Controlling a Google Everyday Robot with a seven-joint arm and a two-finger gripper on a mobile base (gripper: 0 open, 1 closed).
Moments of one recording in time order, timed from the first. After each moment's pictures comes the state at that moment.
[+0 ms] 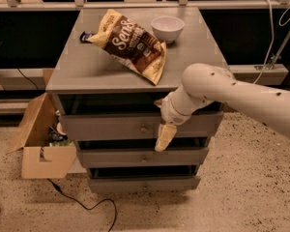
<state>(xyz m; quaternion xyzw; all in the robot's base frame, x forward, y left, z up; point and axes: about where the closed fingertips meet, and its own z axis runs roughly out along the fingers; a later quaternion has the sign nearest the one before) 0.590 -0.047 0.674 -0.69 0.67 0.09 0.24</state>
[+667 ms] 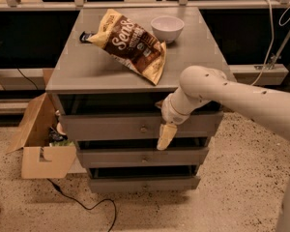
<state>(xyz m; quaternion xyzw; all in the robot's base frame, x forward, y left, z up) 0.613 -0.053 0.643 -0.70 0.67 0.09 0.22</state>
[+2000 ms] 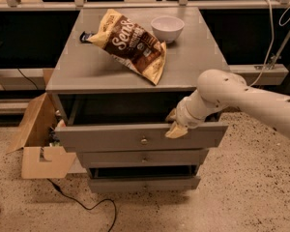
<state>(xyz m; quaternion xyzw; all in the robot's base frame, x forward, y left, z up) 0.597 -0.097 0.646 -0.69 0.68 0.09 0.22</state>
